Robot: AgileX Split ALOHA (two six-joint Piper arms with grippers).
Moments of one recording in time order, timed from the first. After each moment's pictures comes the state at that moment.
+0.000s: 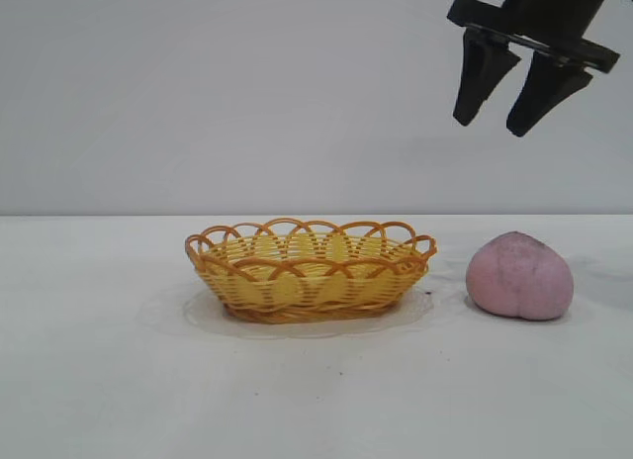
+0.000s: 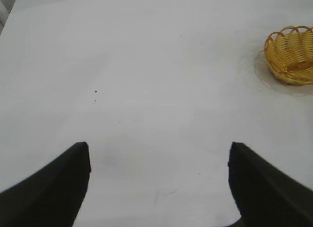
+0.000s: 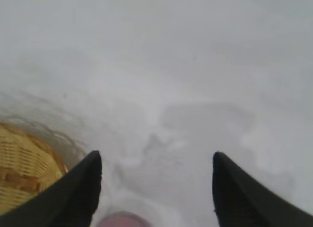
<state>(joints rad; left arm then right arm) 0.03 -0.02 -0.48 -0.08 1.12 0.08 0.18 1.89 -1.43 0.41 0.78 -0.48</state>
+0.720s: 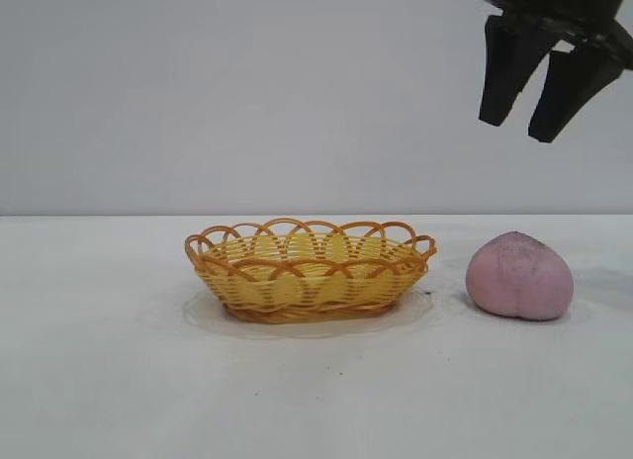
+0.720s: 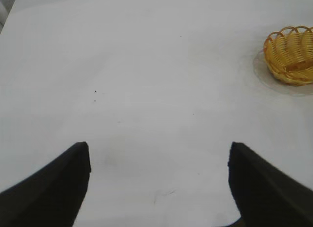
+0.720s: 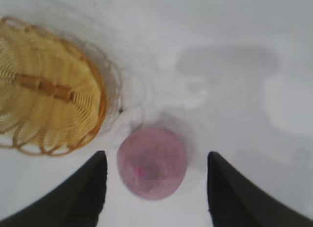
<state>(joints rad) 0.03 -0.02 -0.48 -0.08 1.12 0.08 0.18 1.90 -1.43 0.42 1.10 -0.48</state>
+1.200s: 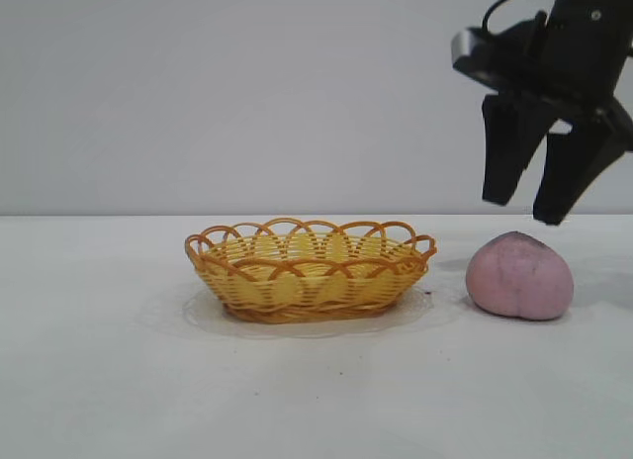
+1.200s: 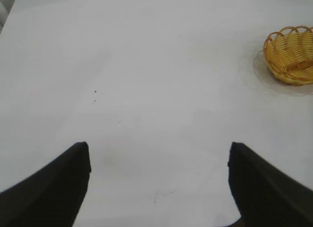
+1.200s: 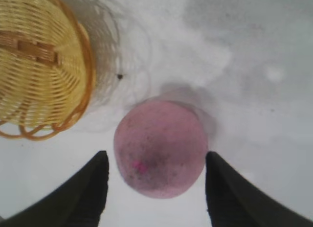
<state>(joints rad) 0.03 -0.02 -0.48 -0.08 1.12 0.08 0.18 2.05 -1.43 0.44 1.13 -0.48</state>
